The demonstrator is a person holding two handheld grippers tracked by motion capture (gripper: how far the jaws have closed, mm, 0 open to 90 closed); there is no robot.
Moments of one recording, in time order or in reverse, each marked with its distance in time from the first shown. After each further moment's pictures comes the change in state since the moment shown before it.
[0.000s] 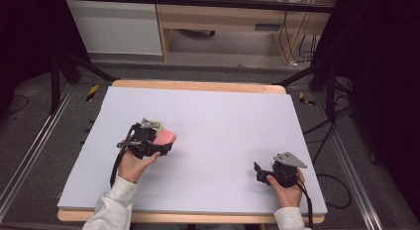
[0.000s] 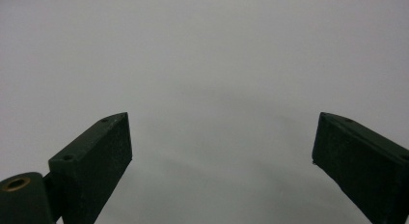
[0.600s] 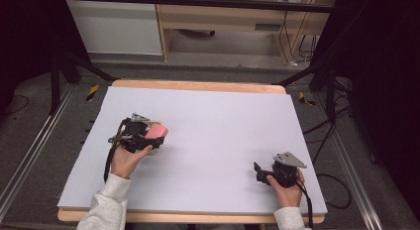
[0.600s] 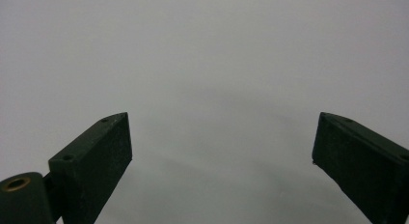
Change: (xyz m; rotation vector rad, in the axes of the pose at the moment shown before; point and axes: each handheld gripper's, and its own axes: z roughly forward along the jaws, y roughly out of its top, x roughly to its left) left arm 0.028 0.004 -0.006 -0.014 0.041 -0.056; right arm 0.000 0.000 0.000 0.002 0.001 -0.003
